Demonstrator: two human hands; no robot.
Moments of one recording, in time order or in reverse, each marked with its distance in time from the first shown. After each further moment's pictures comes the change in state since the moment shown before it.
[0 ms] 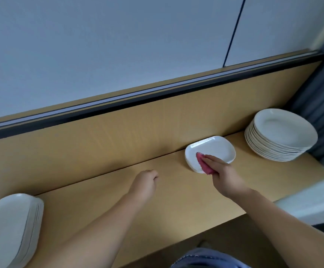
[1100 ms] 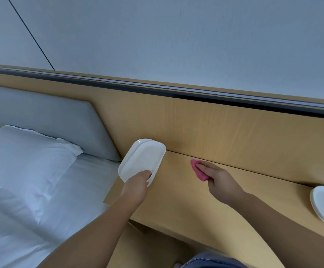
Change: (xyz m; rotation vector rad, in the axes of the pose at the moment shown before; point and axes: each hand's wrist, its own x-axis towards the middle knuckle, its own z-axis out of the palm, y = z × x) left_hand -0.252 -0.217 -0.101 -0.047 0.266 -0.675; right_hand 0.041 -0.228 0.216 0.110 -0.559 -0.420
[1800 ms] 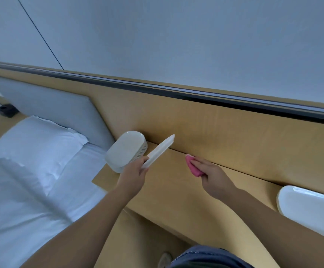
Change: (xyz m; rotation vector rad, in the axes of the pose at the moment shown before) left_hand -0.073 0.141 0.004 -0.201 0.298 0.023; right_hand -0.055 0.061 -0.077 0.134 -0.058 -0.126
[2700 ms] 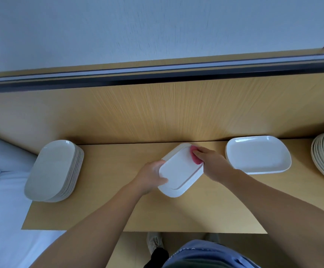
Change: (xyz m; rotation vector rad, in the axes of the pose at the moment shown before) left_hand 0.052 0.082 0.147 -0.219 -0.821 0.052; right_hand -0.071 0.115 -0.047 -0.477 -0.035 0.489
